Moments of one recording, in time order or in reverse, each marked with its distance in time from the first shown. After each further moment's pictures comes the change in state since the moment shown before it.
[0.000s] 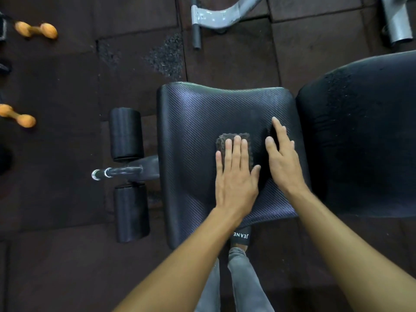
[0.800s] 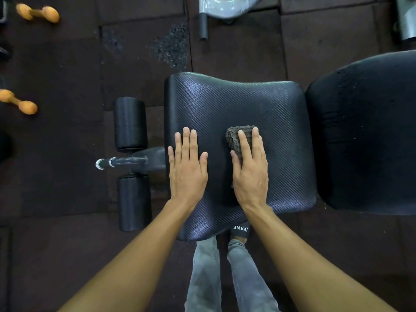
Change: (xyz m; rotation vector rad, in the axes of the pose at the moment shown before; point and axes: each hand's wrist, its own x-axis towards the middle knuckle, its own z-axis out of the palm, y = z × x) left_hand -0.008 -0.109 -0.025 -0.040 0.015 -0.217; right_hand -0.037 0.011 0.091 -0.339 0.160 -0.264
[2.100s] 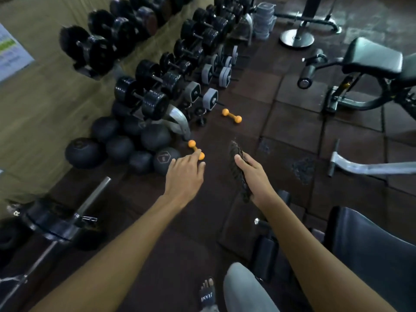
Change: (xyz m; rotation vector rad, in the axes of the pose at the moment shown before) left_hand -0.175 -0.439 -0.601 0.014 0.377 -0.303; right_hand -0.171 -0.718 0.037 0.855 -0.787 0.033
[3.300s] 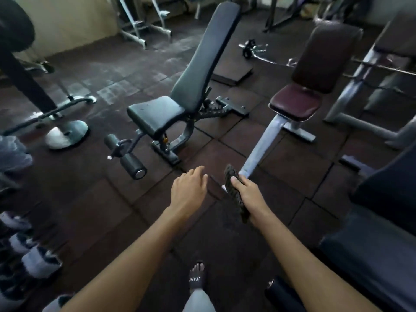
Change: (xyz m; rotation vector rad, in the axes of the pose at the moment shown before) left_hand 0.633 0.469 0.146 -0.067 -0.413 1.160; right_hand 0.399 -0.248 -0.356 0.359 1.206 -0.175
